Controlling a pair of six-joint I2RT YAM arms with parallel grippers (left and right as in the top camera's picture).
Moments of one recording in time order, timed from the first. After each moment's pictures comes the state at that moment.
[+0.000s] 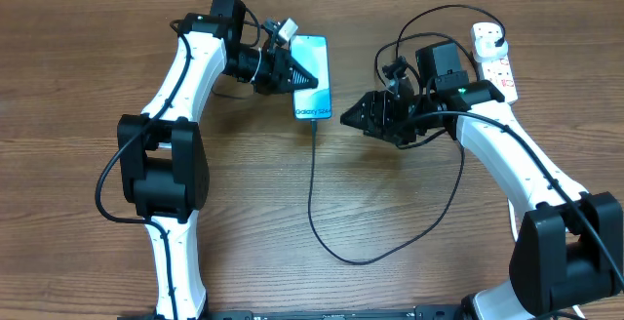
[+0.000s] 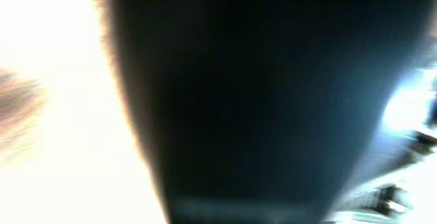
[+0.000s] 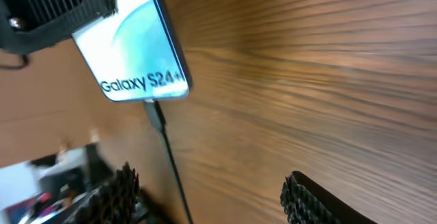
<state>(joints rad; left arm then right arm) -0.16 2.27 1.94 -1.09 1.00 0.05 0.23 1.71 1.24 -0.69 -0.71 0.44</state>
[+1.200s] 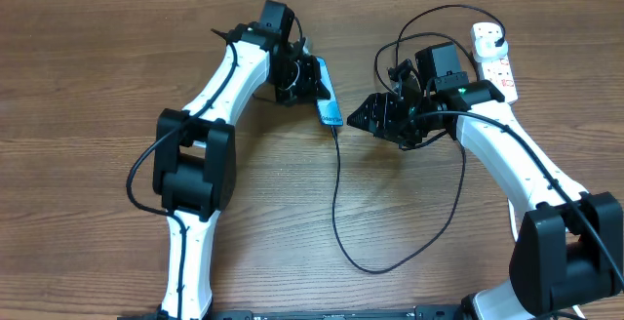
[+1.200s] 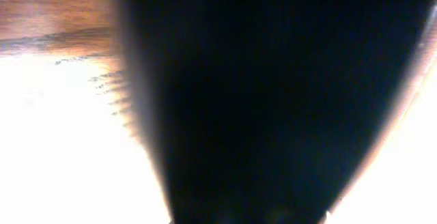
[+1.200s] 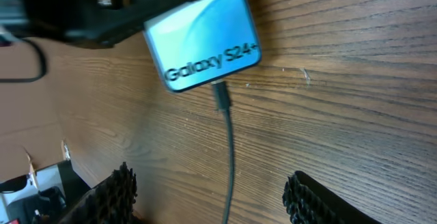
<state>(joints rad) -0.30 2.34 1.94 -0.92 0.63 -0.52 0.23 1.71 1.24 -0.71 -0.62 0.44</state>
